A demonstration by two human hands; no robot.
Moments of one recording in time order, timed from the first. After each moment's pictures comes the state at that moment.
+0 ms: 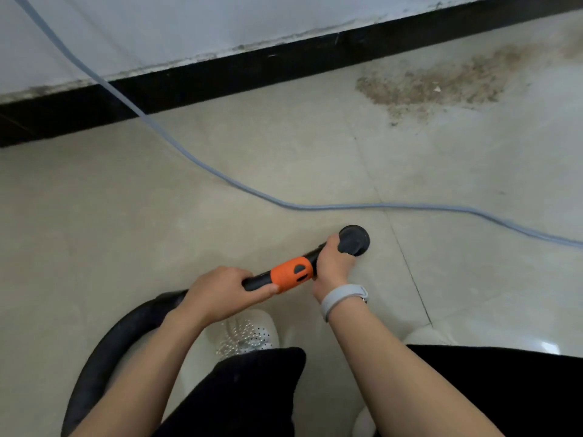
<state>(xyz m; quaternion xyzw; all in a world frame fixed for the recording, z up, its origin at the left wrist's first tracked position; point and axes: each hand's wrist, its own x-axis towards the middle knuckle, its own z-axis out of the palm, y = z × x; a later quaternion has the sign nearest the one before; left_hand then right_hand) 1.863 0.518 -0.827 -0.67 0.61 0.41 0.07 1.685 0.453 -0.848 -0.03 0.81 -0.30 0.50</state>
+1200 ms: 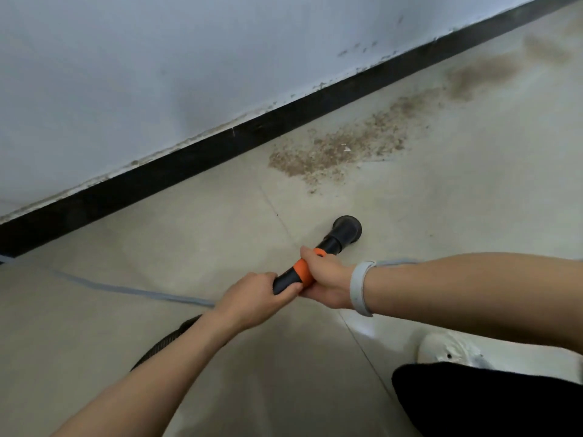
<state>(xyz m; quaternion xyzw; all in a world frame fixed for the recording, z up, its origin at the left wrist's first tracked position) 1.712 0.337 -0.813 -0.61 0.66 0.43 0.05 1.564 0.310 -0.806 -0.07 0.69 -0.22 0.69</state>
